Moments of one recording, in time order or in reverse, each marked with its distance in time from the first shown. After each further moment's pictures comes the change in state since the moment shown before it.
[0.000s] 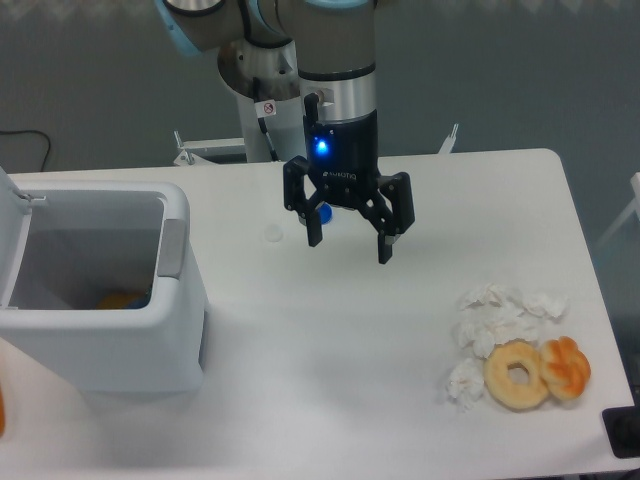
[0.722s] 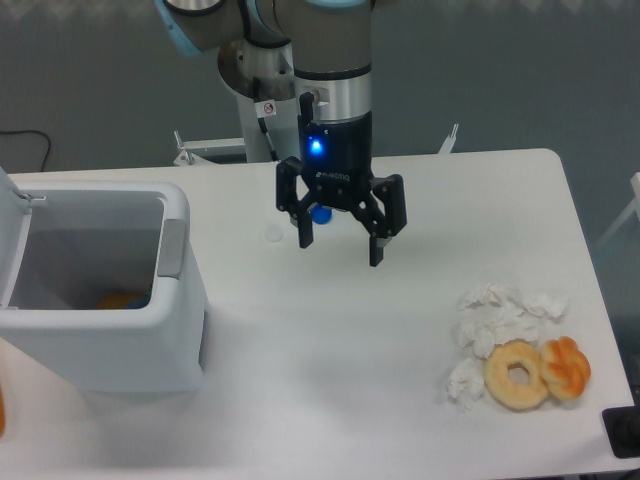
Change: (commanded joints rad) arm -0.005 0.000 -0.009 0.006 -0.117 -0.109
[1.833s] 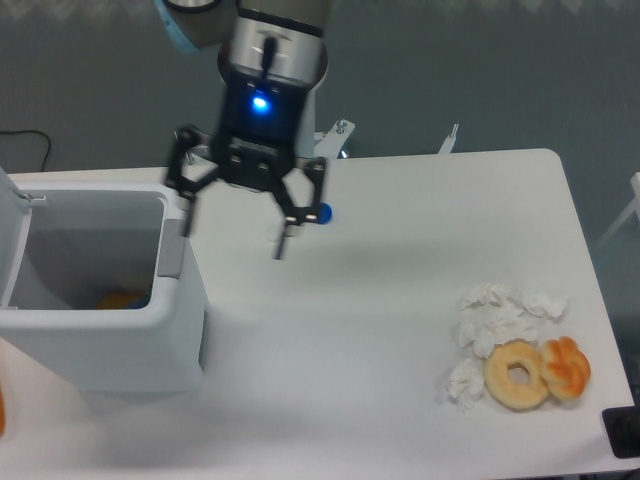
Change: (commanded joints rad) arm -0.162 0.021 0.120 -0.002 -0.298 -0.609
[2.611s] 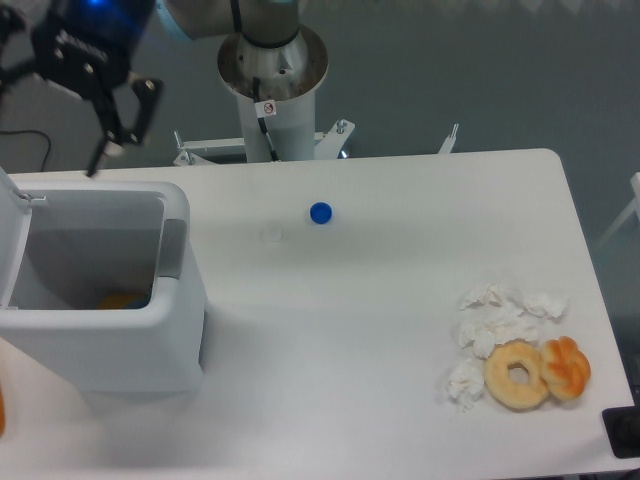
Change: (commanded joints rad) arm -0.103 0.117 0.002 -0.002 -0.198 -0.206
